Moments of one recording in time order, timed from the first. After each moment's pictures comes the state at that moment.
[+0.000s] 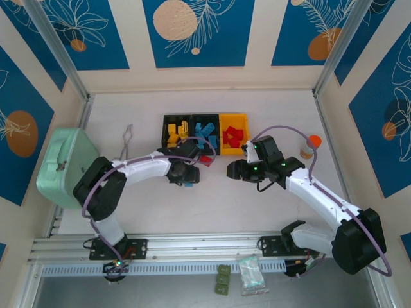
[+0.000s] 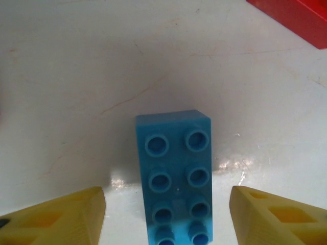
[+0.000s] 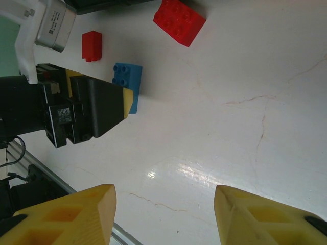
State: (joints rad) left arm -0.75 1.74 1.07 -0.61 -0.03 -0.68; right arm 0.47 1.14 0.77 -0.57 -0.44 0.57
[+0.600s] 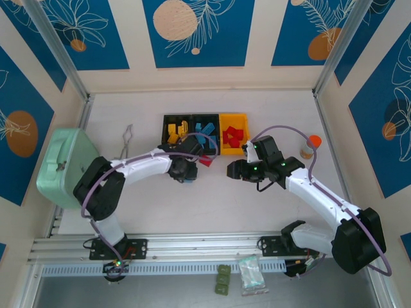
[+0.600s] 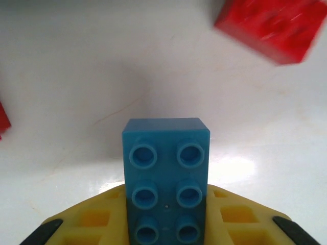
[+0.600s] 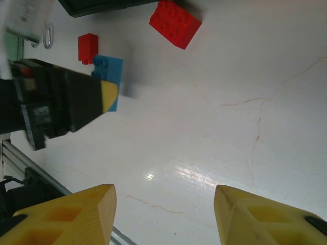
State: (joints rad) left arm -0.76 1.73 1.16 -0.68 -0.03 -0.66; right arm 0.47 1.14 0.77 -0.57 -0.42 0.57
